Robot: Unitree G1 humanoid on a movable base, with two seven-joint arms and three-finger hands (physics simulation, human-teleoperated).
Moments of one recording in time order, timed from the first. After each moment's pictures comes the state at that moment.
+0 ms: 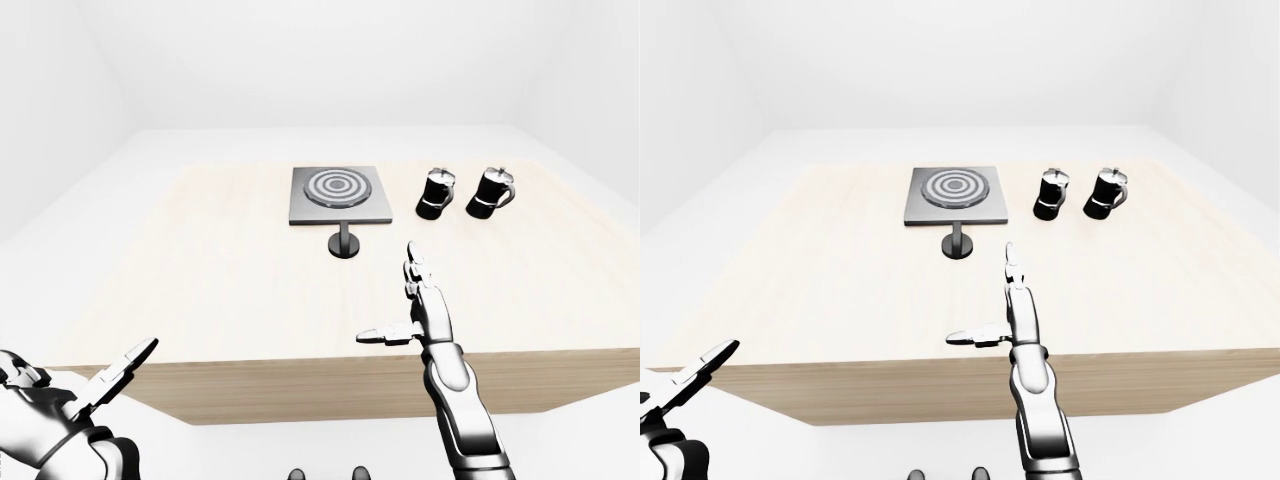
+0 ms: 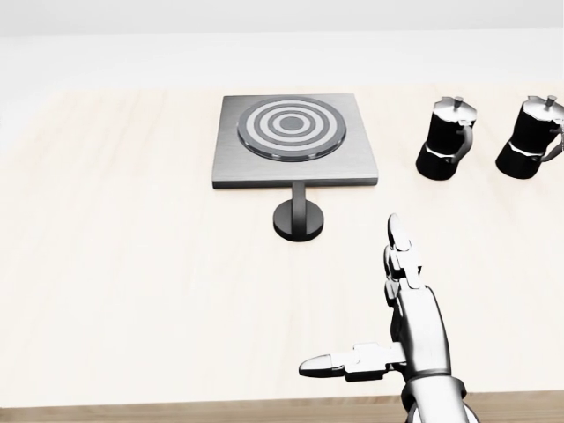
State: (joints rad) left arm 0.25 -0.08 0.57 -0.40 -0.09 -0.09 0.33; right arm 0.05 0.00 0.04 -0.14 -0.12 0.06 -0.01
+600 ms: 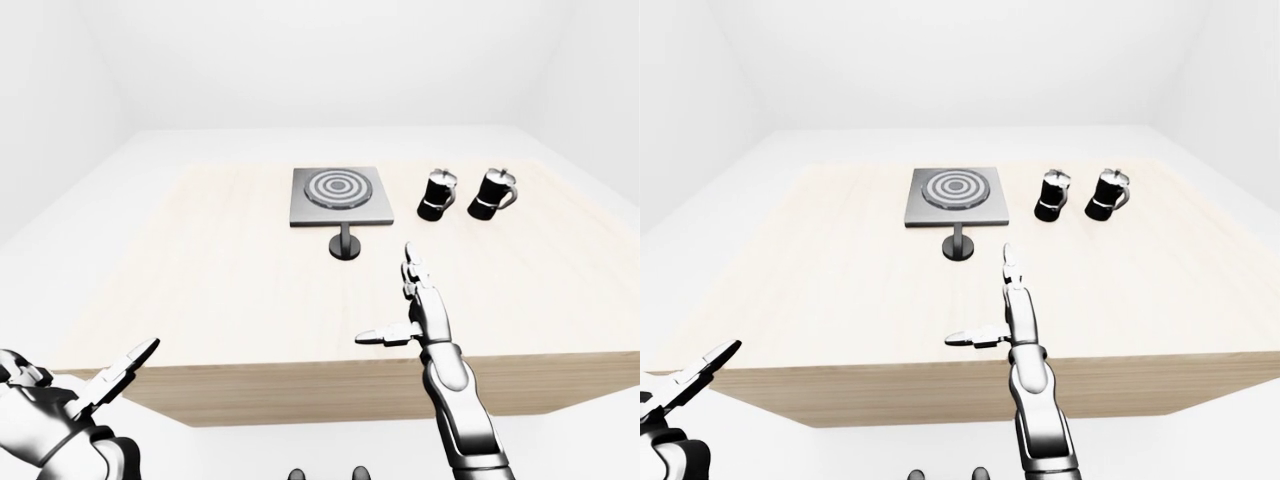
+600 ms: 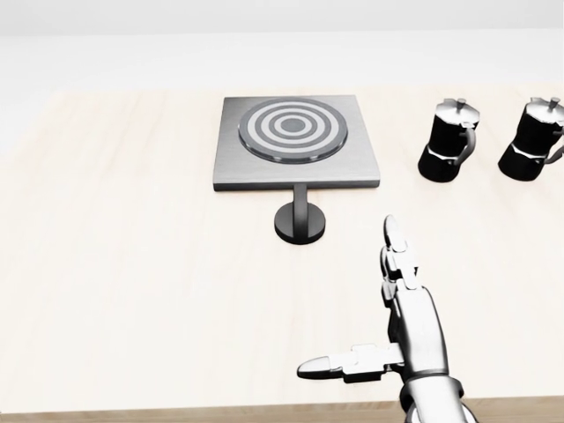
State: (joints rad) left arm 0.25 -0.08 0.57 -0.39 -0.08 -0.09 0.33; right arm 0.05 0.00 0.05 -0.13 -0.11 0.06 0.00
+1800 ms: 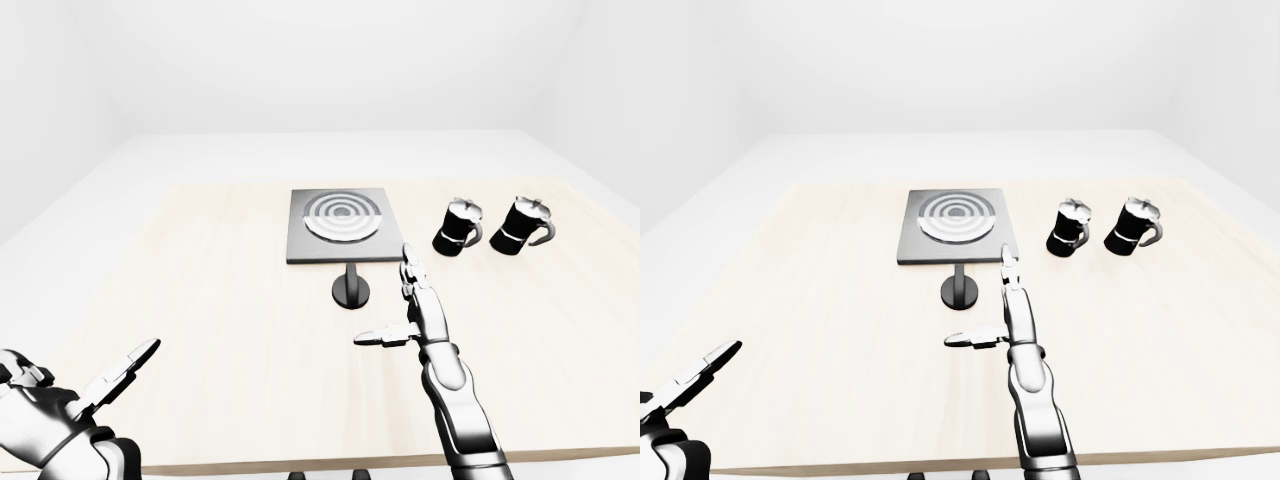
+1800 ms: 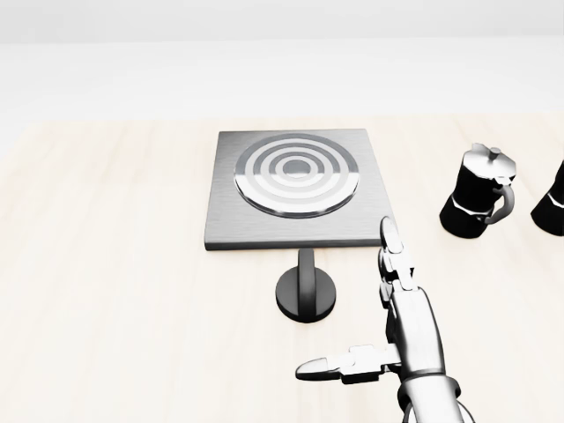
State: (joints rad) left arm 0.25 -0.09 0.57 -0.40 -0.08 -0.09 0.33; right arm 0.04 0.00 0.05 -0.11 -0.13 0.06 0.00
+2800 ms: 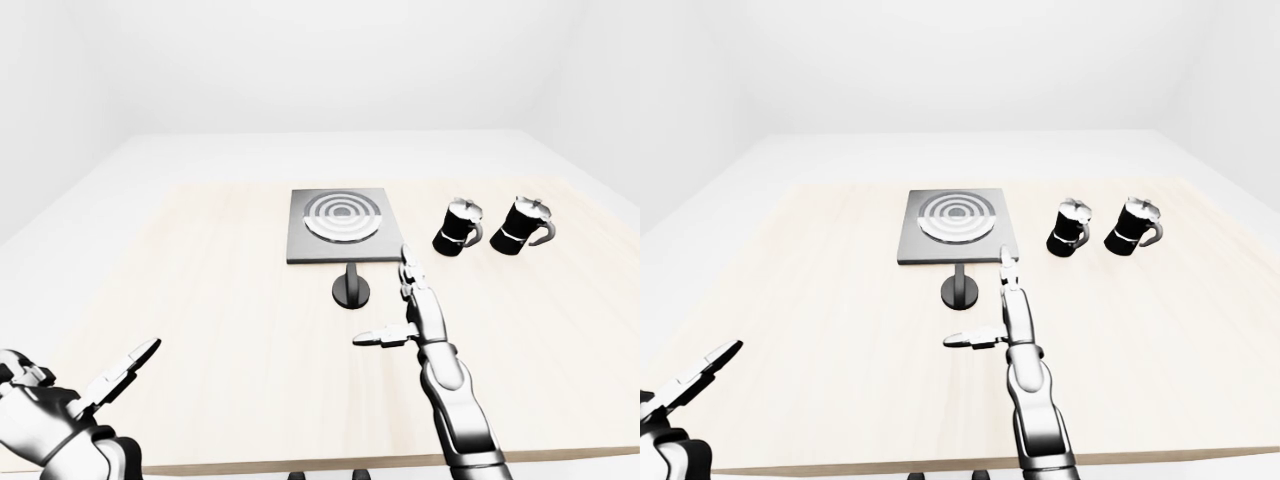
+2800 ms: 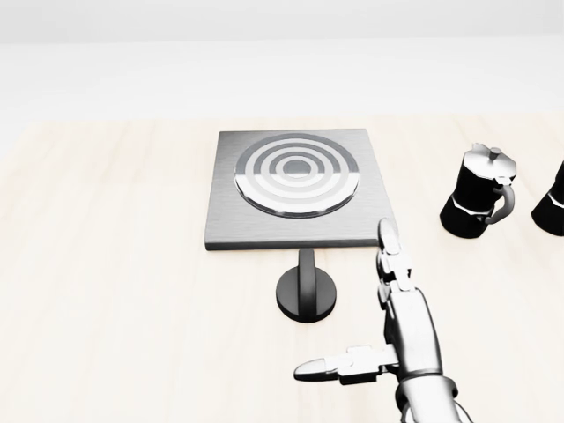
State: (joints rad) left arm 0.25 -0.08 0.57 -0.39 -0.08 -0.09 0.33; right arm 0.04 0.01 0.06 -0.10 -0.14 0.07 -0.01
